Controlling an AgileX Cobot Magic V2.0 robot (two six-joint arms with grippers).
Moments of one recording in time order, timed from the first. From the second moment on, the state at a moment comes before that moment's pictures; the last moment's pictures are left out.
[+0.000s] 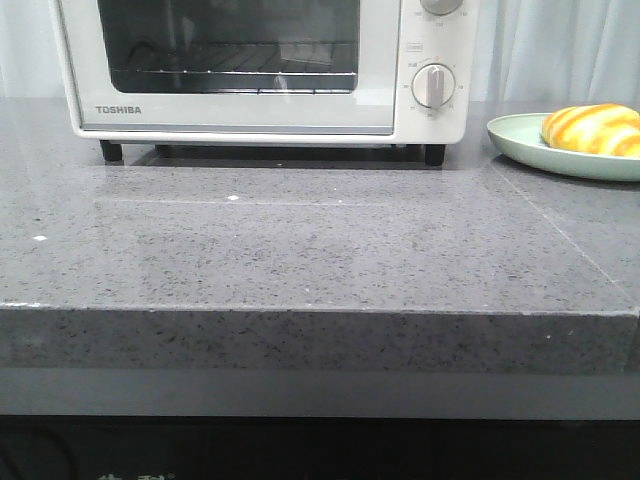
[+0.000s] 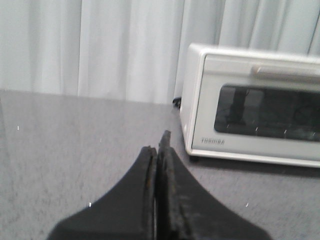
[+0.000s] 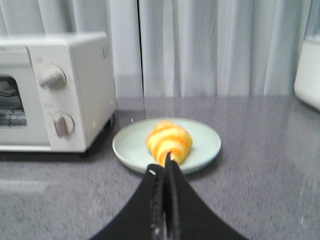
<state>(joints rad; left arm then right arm) -0.04 0.01 -0.28 -0.06 0.26 -0.01 -0.04 0.00 -0.23 0.13 0.25 -0.04</state>
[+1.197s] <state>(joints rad) -0.04 0.55 -0.73 -0.06 0.73 -0.01 -0.04 0.66 -0.64 0.12 0.61 -0.04</state>
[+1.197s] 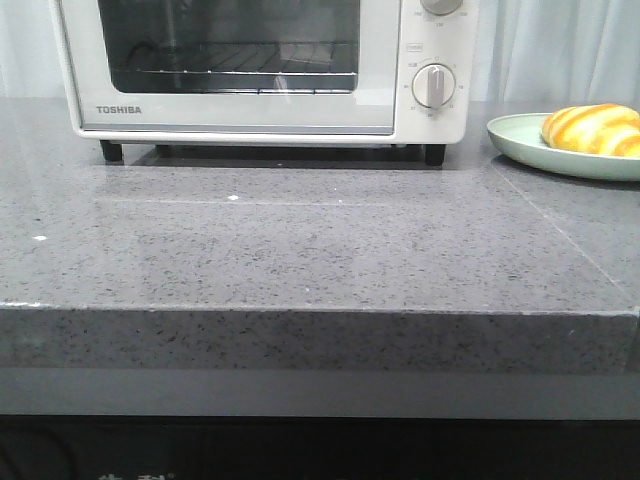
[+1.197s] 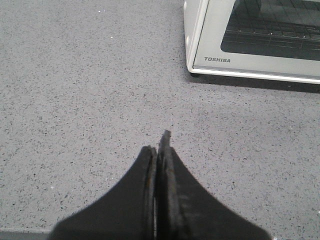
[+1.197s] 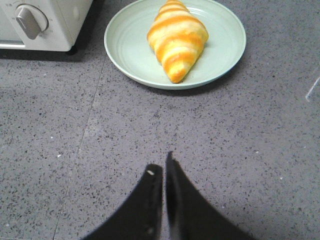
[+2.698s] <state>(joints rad) -0.55 1.24 -1.18 0.07 0.45 -0.06 -0.04 0.66 -0.64 0.11 0.63 -0.04</state>
